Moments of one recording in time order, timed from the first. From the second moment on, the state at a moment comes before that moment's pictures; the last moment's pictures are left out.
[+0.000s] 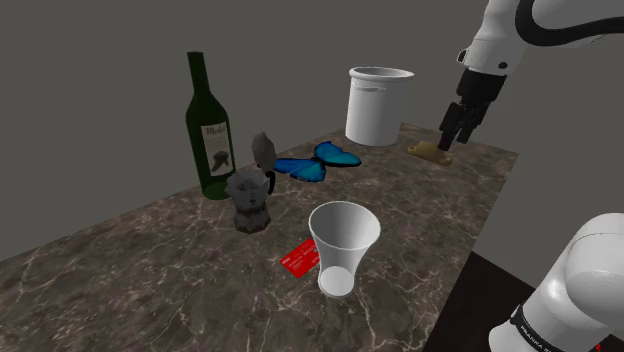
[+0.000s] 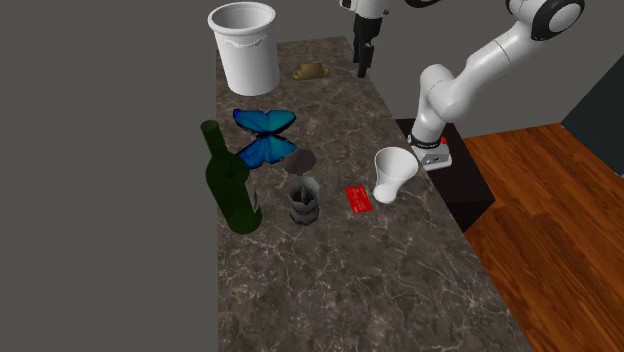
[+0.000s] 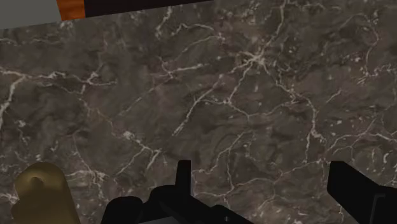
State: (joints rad) arm 0.02 -0.82 -0.05 -2.39 0.01 1.63 0.00
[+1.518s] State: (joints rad) arm 0.03 -0.37 0.47 -2.00 0.15 1.69 0.74
